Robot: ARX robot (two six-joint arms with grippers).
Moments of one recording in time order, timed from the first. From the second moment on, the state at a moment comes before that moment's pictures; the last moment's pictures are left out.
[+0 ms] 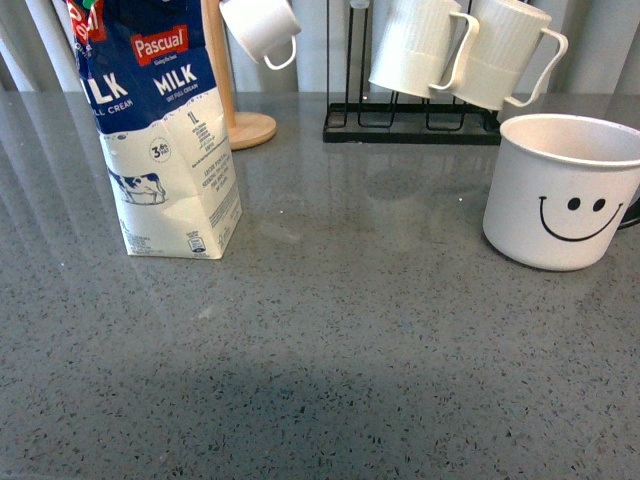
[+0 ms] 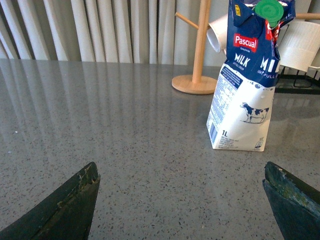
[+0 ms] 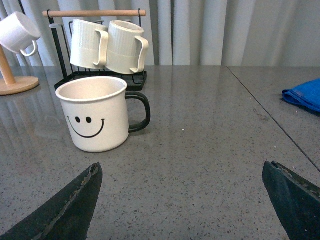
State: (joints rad) left arm 0.00 0.01 0.01 0.00 0.00 -0.02; right arm 0.00 0.00 0.01 0.00 0.00 0.01
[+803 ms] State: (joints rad) left arm 0.00 0.01 0.01 0.00 0.00 -0.02; right arm 0.00 0.00 0.01 0.00 0.00 0.01
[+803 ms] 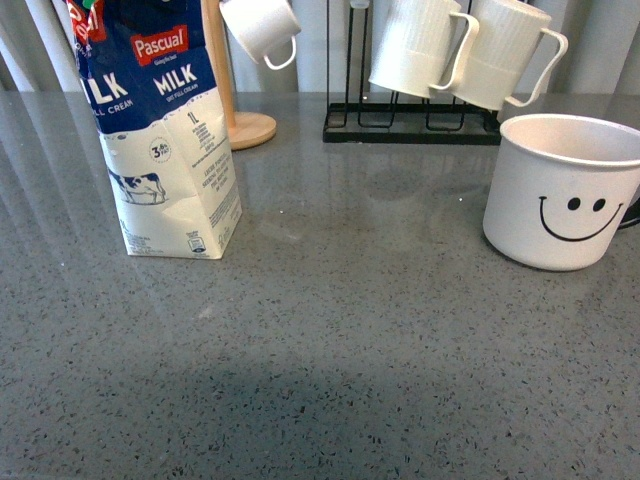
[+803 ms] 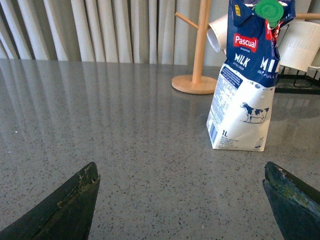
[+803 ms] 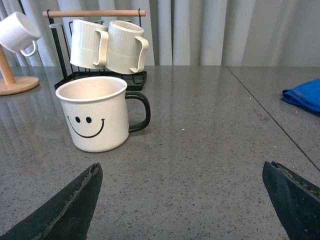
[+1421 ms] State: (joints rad) left arm 0.00 0.01 0.01 0.00 0.00 -0.02; right arm 0.00 0.00 0.01 0.00 0.00 0.01
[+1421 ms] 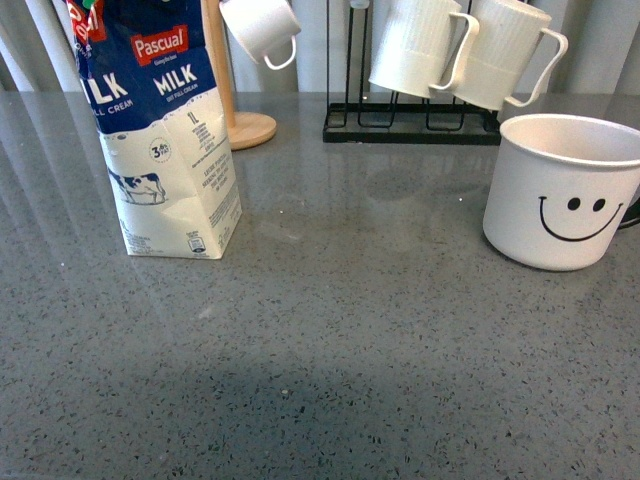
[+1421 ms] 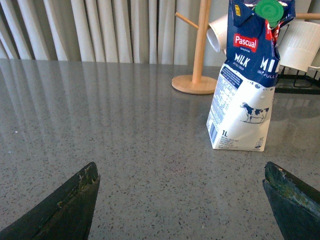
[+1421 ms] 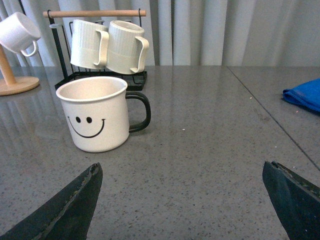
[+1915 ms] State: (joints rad) left arm 0.00 0.01 0.01 0.00 0.00 -0.02; right arm -0.13 0.64 0.36 0.38 -0.33 0.19
